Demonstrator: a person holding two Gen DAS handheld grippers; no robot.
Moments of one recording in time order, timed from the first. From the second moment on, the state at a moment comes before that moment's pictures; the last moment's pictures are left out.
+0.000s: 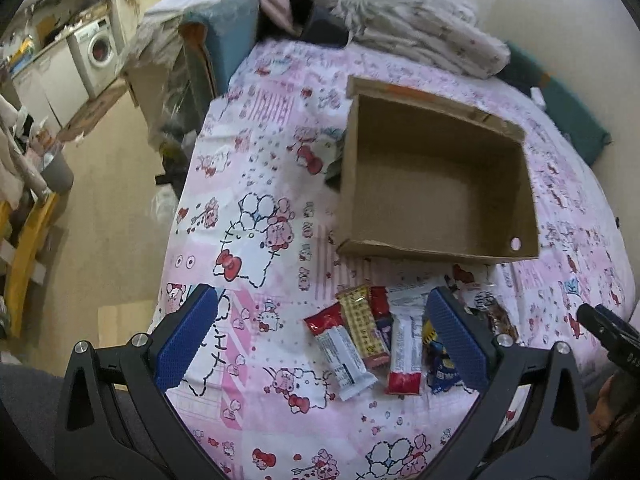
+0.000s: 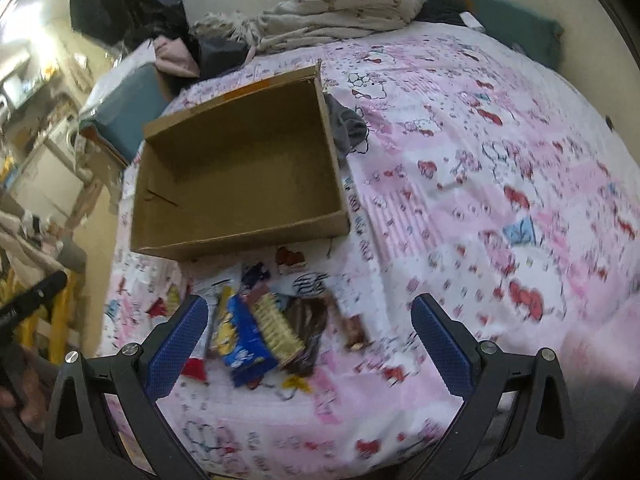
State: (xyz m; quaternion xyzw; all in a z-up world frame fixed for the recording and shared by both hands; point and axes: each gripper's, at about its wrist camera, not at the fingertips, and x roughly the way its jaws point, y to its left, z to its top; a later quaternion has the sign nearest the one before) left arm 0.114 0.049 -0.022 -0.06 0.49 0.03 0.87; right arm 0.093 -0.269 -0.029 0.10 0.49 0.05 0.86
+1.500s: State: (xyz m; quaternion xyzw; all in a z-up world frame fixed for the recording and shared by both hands) left arm 0.129 0.027 -0.140 -0.08 0.67 0.06 0.74; right arm 0.135 -0.277 -0.144 0.12 0.66 0.05 0.74
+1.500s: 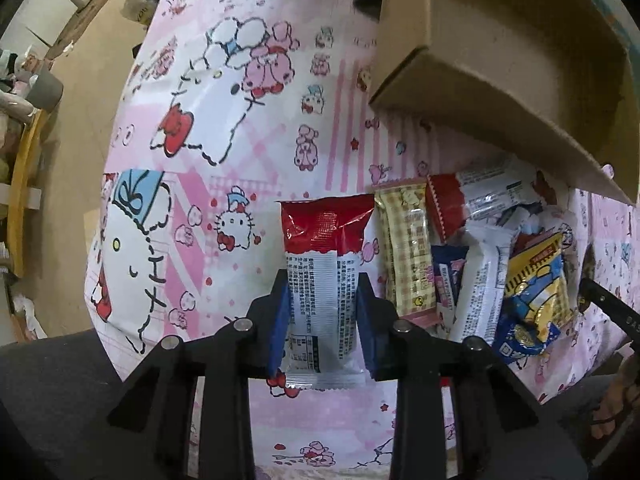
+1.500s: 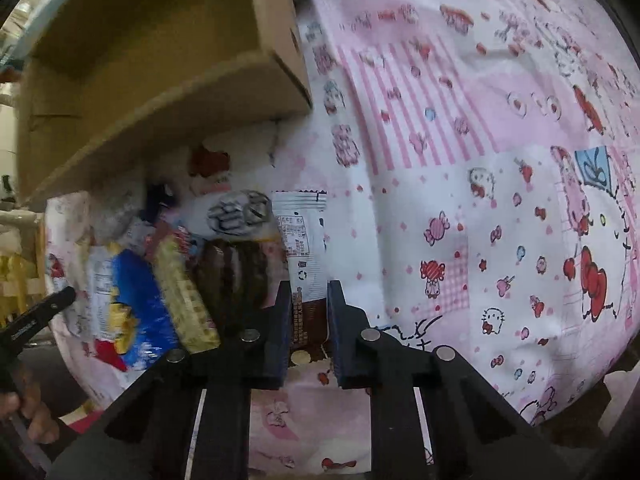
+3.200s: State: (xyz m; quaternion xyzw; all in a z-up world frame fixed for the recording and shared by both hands) left arm 0.232 -0.027 -0.018 -0.04 0.46 -0.06 0.89; right arm 0.197 -0.275 -0.048 0.25 0.44 0.16 0.85
